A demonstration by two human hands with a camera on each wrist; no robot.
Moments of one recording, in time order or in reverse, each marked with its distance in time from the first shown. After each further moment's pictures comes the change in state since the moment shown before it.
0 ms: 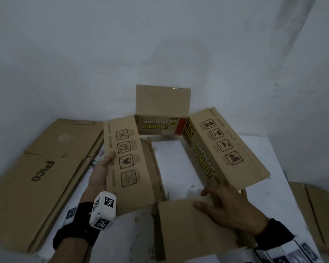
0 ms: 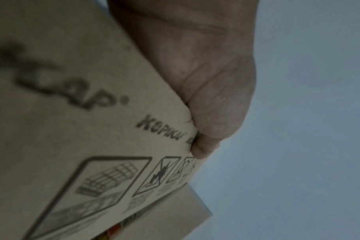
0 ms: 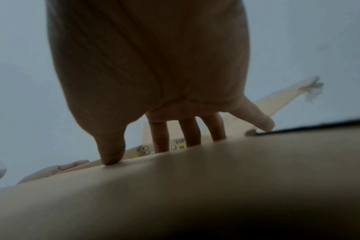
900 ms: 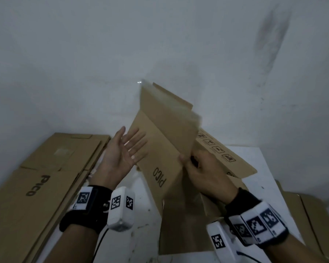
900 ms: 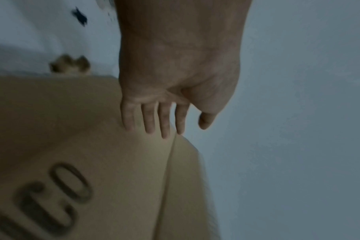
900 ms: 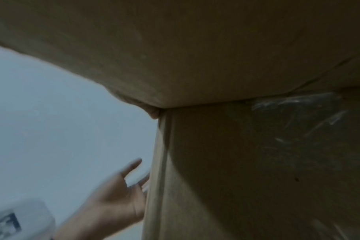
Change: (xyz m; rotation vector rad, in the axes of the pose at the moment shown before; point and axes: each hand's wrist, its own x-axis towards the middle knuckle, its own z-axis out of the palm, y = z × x) left_hand -0.021 0.033 0.104 0.090 -0.173 0.167; right_hand 0.029 -0.078 -0.074 0.474 0.414 -0.248
